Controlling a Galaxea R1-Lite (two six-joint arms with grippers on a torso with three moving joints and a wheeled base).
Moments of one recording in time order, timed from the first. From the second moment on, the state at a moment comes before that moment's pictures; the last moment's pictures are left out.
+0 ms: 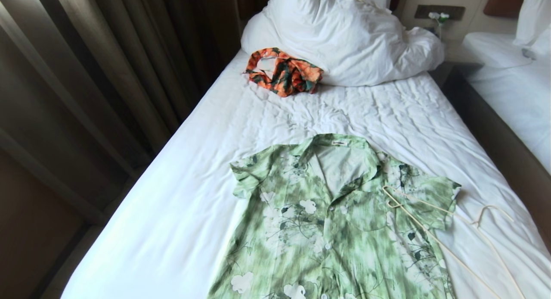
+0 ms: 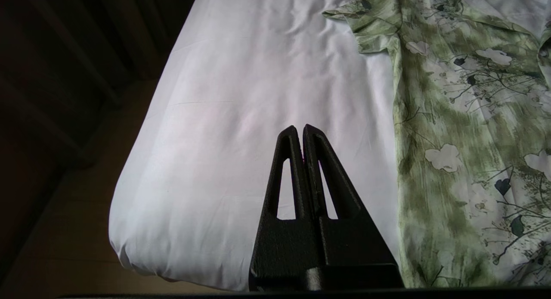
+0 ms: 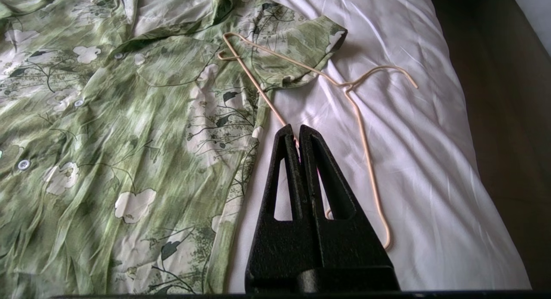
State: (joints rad) left arm 0.01 0.00 0.00 0.01 -0.01 0.08; right arm 0.00 0.00 0.00 -0.01 0.02 -0.05
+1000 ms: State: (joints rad) left arm 0.01 0.00 0.00 0.01 -0.02 0.08; right arm 0.00 0.01 -0.16 0.07 0.02 -0.03
